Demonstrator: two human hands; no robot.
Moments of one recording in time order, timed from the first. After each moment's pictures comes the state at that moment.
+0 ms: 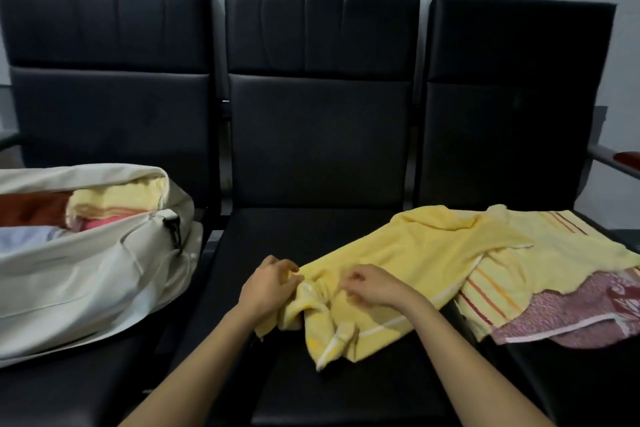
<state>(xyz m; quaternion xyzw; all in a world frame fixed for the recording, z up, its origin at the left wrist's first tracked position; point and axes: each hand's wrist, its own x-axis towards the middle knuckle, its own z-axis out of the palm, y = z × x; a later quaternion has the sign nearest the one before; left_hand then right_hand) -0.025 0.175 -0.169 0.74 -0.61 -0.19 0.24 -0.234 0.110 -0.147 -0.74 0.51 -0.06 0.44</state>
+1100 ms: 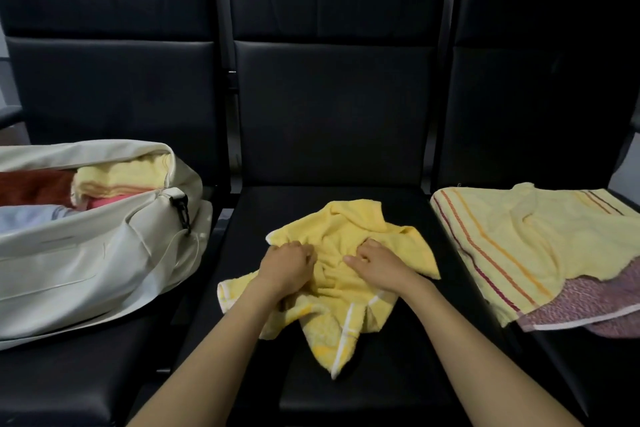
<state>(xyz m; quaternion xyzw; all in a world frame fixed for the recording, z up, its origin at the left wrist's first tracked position) -0.030 0.153 -0.174 0.74 -0.66 -0.12 0.04 -0.213 0.089 -0.178 -0.79 0.52 -0.07 0.32</state>
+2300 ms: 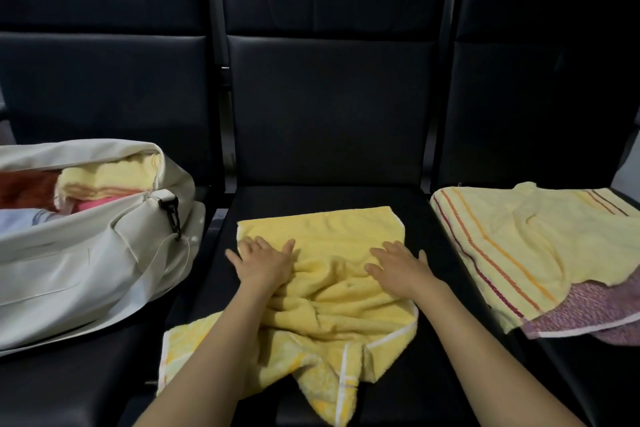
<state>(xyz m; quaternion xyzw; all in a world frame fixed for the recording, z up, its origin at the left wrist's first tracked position) -0.011 0.132 -0.190 0.87 -0.45 -0.17 0.01 -0.238 0.080 -0.176 -0.81 0.55 0.10 0.16</state>
